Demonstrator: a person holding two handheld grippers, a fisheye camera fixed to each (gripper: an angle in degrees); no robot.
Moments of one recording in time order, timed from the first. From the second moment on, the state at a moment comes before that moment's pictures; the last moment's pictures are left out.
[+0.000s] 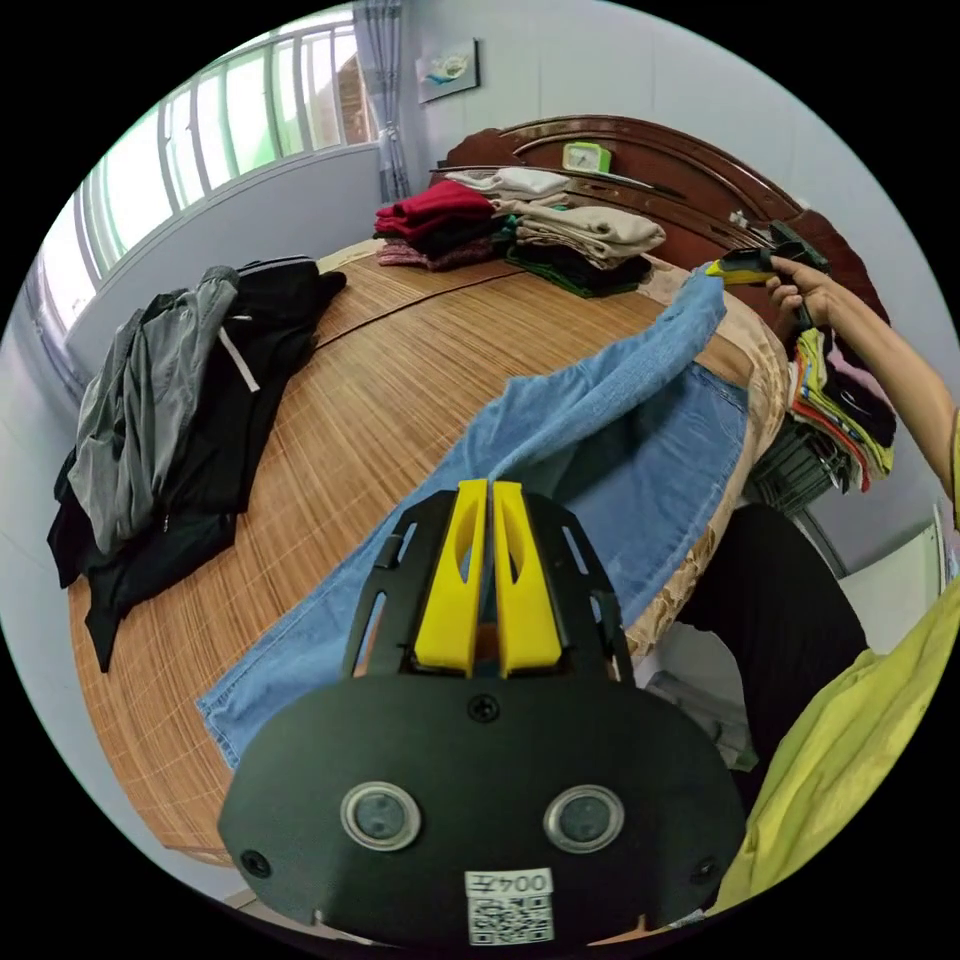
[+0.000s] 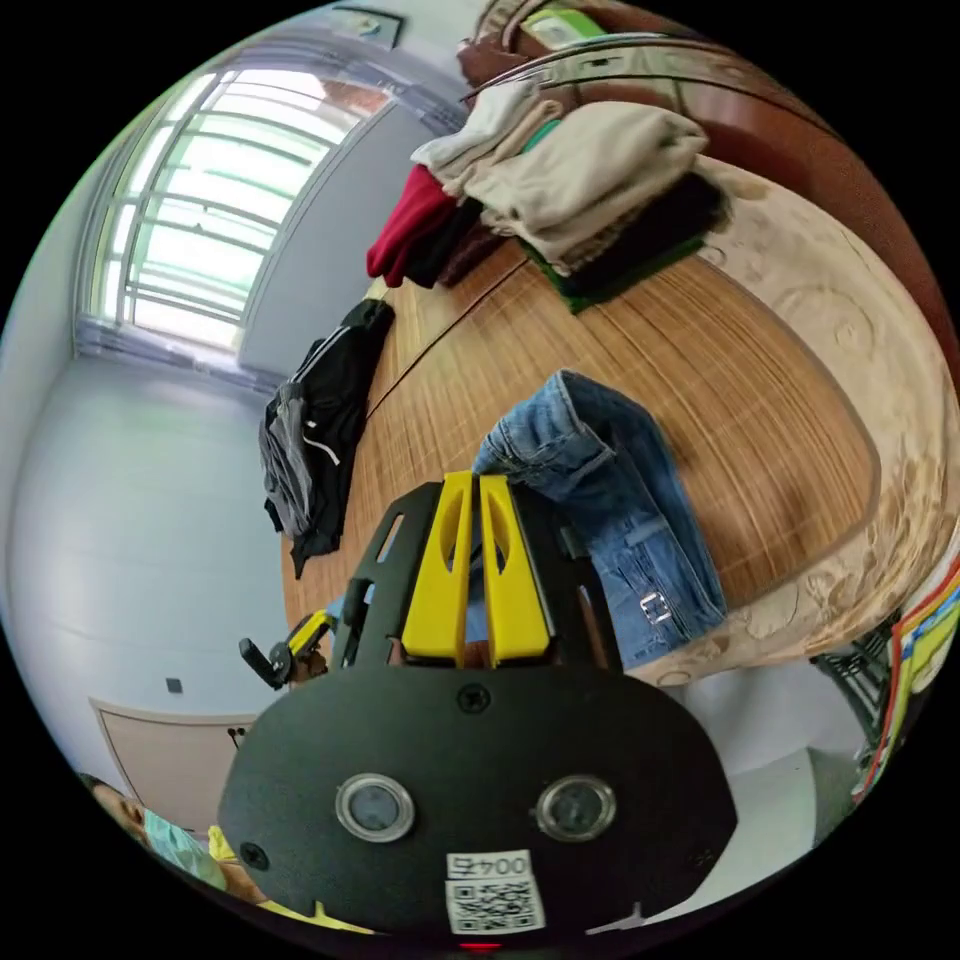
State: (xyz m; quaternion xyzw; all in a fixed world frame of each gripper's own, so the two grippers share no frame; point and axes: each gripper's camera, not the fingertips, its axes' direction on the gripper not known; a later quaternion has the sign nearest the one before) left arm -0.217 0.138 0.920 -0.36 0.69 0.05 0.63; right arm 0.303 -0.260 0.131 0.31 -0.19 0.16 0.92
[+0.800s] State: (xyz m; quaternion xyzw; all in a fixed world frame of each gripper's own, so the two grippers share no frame) left arm -0.215 0.148 0.798 -0.31 0.72 0.12 0.62; right arm 0.332 -0.127 0.259 0.31 -0.16 0.19 0.92
